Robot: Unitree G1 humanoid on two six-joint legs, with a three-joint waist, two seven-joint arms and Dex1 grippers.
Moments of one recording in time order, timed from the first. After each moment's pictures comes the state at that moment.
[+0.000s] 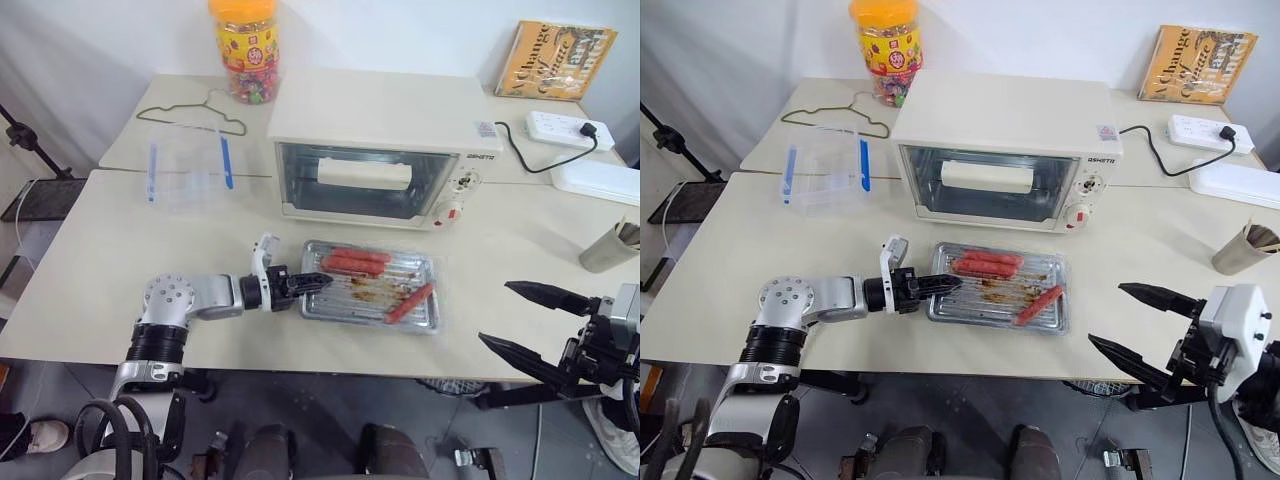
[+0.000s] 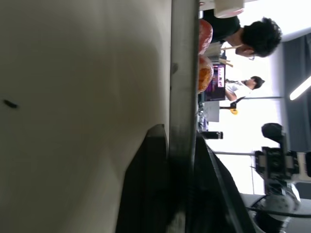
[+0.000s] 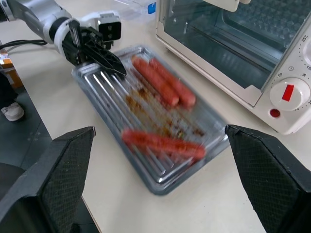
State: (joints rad) left arm -0.63 0.37 0.08 0.36 -1.36 1.34 -0.11; right arm 0.39 -0.78 -0.68 -0.62 0.78 0.40 1.01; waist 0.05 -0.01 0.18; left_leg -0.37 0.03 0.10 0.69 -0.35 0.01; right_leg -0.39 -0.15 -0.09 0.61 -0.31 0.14
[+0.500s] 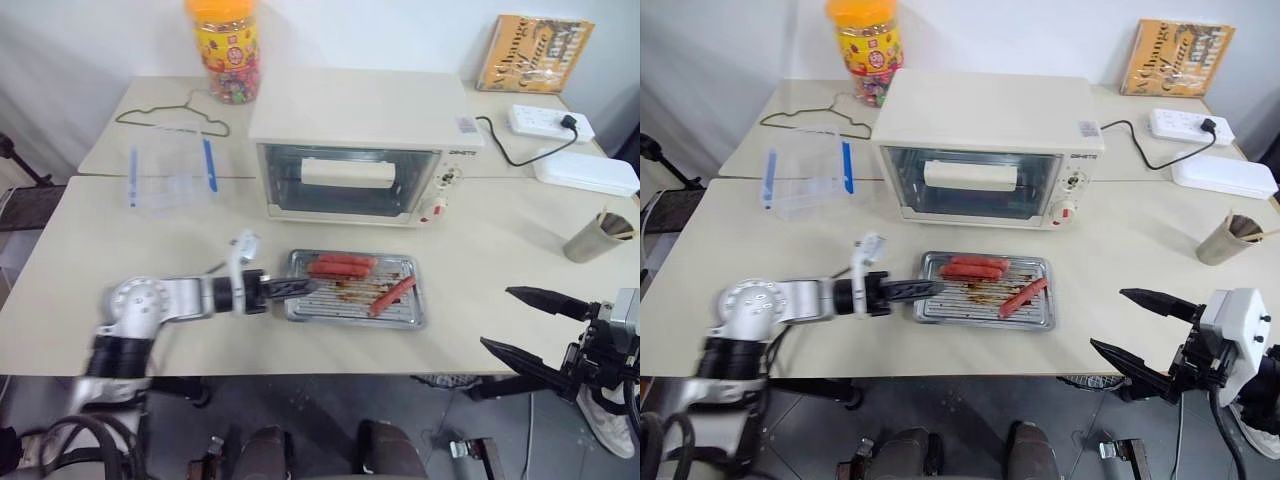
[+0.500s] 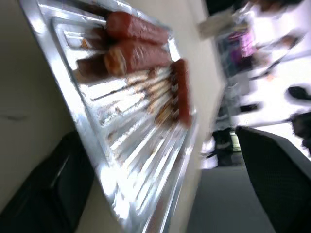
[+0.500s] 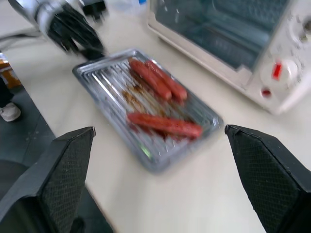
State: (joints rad) left arm -0.48 0.67 0.04 -0.01 -1.03 1.19 -0.50; right arm 0.43 -0.78 -0.68 -0.58 0.76 0.40 1.04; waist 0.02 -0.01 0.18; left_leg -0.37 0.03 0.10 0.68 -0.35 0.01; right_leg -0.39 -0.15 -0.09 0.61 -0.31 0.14
